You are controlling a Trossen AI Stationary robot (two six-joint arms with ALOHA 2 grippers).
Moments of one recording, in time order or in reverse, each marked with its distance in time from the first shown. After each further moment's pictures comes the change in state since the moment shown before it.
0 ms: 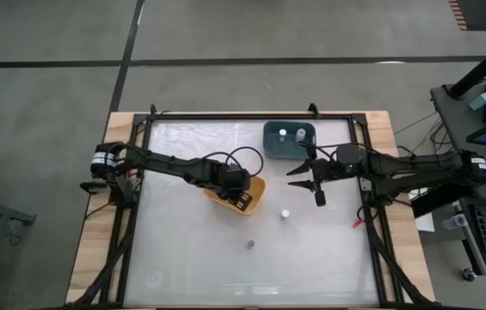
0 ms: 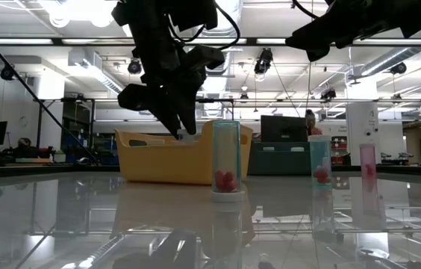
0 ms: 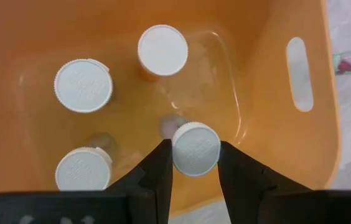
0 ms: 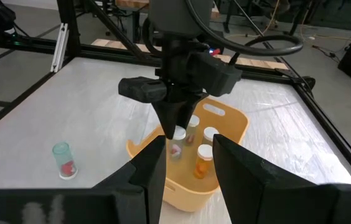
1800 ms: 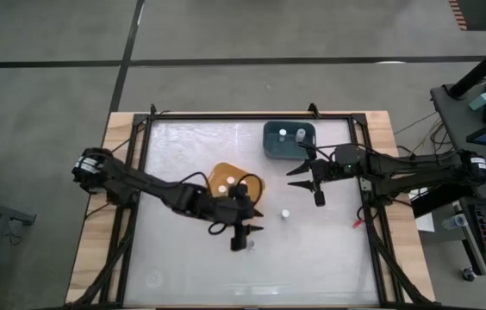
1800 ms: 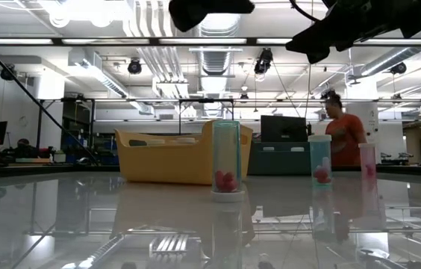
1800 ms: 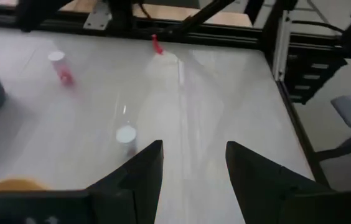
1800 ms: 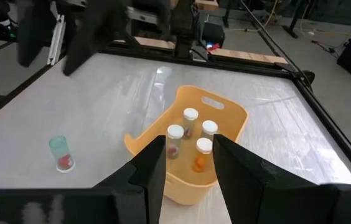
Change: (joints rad) left arm -0.276 -0.117 0.002 0.517 -0.124 0.674; right arm 0.000 0.008 0.000 -0.016 0.009 -0.009
